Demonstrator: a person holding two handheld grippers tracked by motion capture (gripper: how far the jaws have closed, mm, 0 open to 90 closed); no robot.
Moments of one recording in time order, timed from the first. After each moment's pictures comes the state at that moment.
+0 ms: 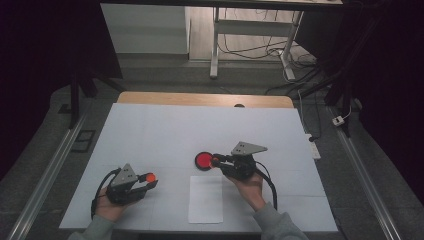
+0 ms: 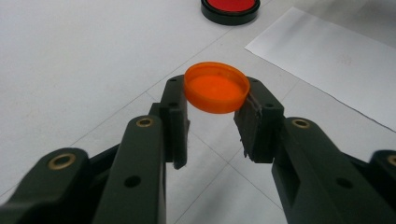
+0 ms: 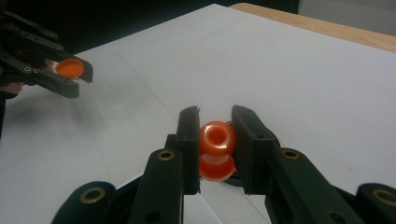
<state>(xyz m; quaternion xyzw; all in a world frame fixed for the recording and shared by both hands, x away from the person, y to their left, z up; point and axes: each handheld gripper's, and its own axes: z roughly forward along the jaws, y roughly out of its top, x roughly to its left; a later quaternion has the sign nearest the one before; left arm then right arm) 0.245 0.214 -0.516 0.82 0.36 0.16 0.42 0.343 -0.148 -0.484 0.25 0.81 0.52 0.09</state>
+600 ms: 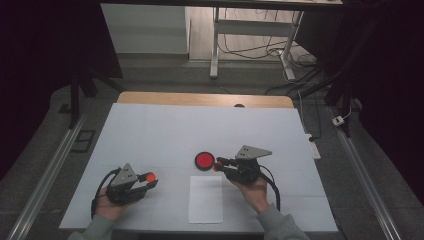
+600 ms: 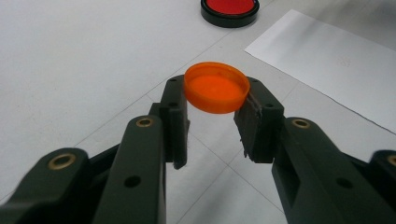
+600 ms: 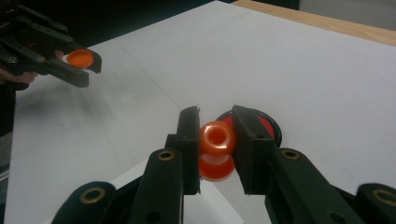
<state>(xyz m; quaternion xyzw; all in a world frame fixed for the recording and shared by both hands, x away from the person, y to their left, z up) 0.245 0.214 -0.515 0.82 0.35 0.16 0.42 0.332 -0.159 -0.482 0.25 0.81 0.52 0.09</state>
